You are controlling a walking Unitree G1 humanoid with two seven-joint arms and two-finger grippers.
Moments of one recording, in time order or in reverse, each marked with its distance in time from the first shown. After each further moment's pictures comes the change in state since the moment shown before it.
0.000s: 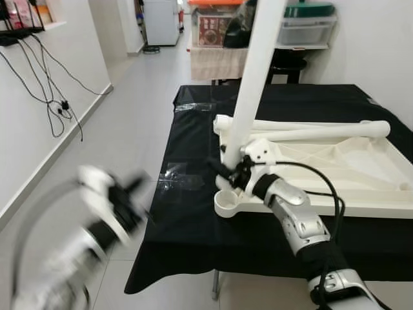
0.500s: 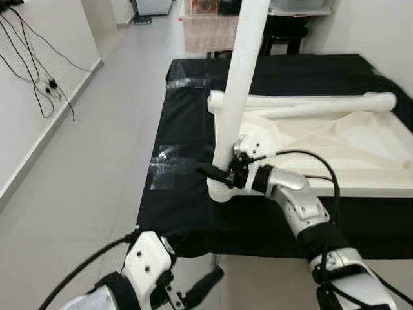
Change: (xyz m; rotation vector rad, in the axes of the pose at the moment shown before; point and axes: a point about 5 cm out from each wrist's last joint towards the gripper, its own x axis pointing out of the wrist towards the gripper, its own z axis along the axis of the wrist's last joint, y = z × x) left arm -0.031 -0.062 -0.011 0.332 0.128 -0.080; right arm 0.011 -0.008 0.023 -0.051 0.019 0.287
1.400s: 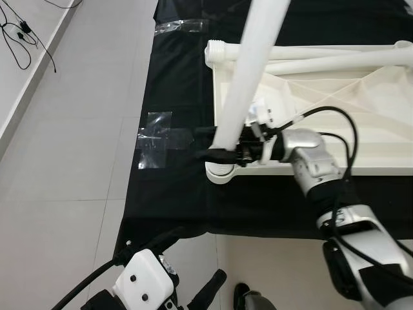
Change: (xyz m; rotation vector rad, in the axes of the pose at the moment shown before) left arm -0.018 -0.020 0.014 0.056 -0.016 0.076; right arm -0.009 -0.015 0.046 -0.097 -0.026 0.374
